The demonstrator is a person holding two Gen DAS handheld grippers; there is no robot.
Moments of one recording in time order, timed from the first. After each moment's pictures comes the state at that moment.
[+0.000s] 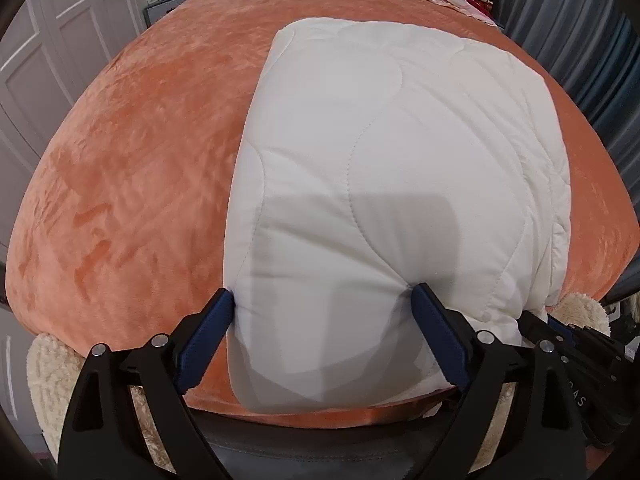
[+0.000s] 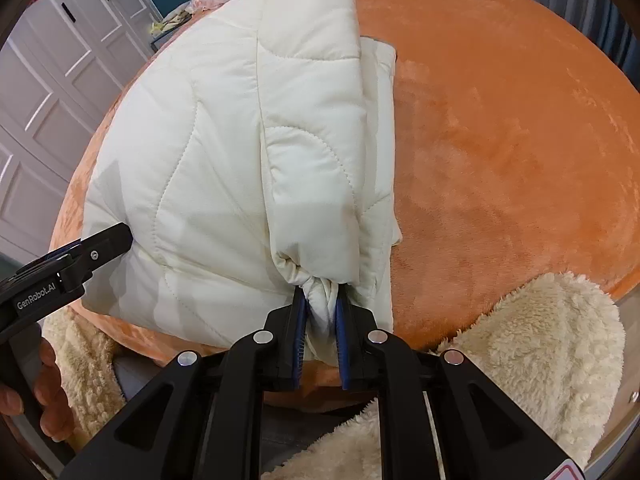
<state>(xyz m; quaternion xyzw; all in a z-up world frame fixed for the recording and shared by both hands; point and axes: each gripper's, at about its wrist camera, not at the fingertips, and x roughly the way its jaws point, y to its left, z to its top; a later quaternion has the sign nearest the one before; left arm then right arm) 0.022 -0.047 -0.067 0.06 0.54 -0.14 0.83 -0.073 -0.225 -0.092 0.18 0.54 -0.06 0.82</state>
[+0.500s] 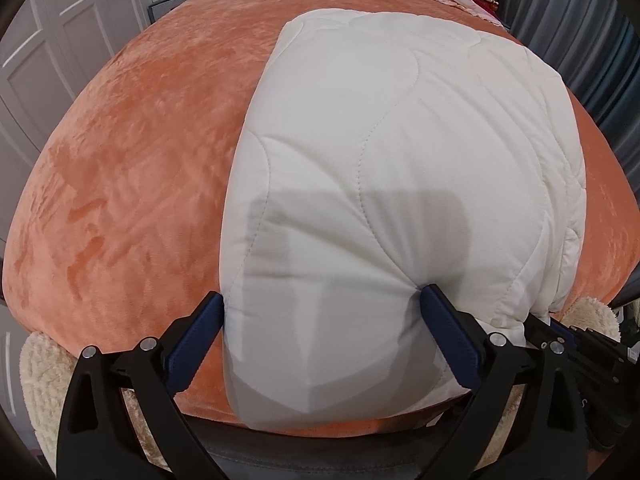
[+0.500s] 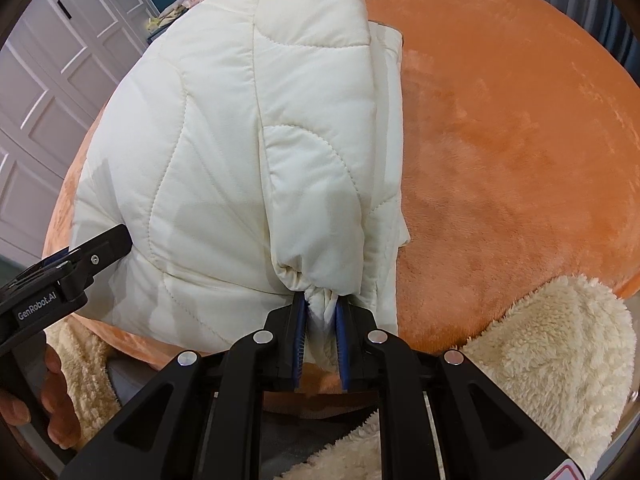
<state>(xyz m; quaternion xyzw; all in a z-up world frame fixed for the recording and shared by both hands) 0.028 -0.048 -0.080 0.06 0.54 -0.14 0.83 -0.062 -0.223 -0.104 0.18 0.55 -0.07 0.81</state>
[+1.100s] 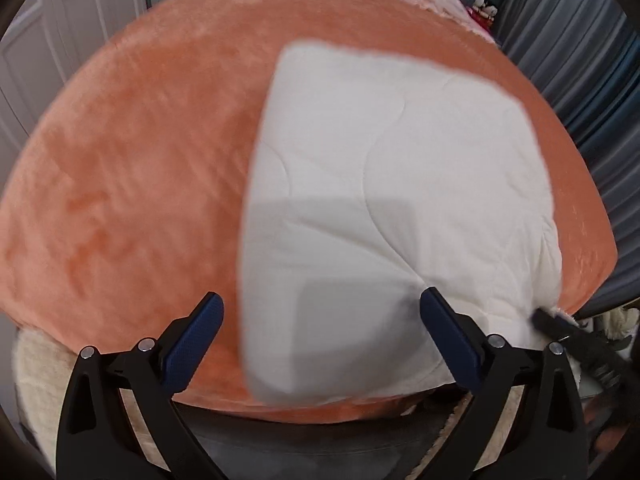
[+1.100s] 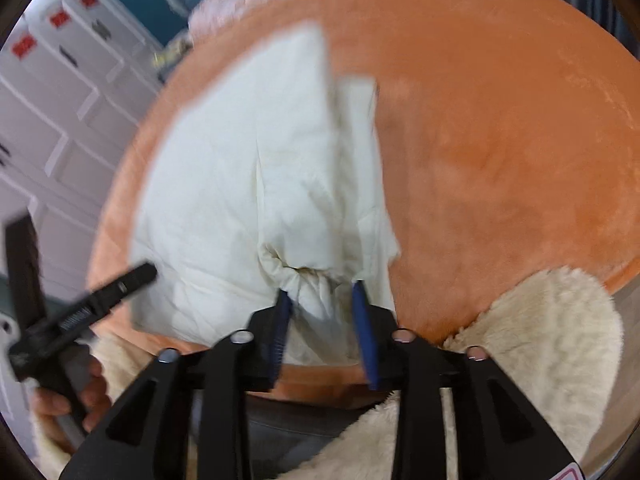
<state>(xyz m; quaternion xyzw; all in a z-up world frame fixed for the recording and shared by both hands) 0.034 -0.015 -0.044 0.01 0.54 -0.16 0.83 -0.080 -0.258 -0.042 0.27 0.50 -0.05 0.82</state>
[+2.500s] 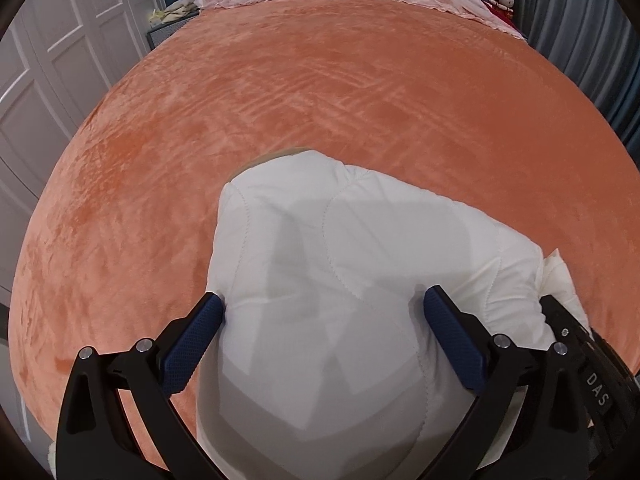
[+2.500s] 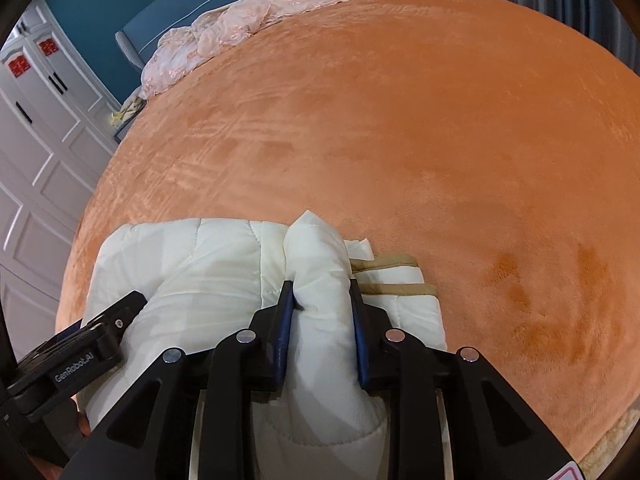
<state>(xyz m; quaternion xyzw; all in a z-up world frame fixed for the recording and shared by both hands) 0.176 -0.108 -0.087 0.09 0.51 -0.11 0.85 0.074 -0.289 -0.111 0.27 0.44 -0.15 0.84</state>
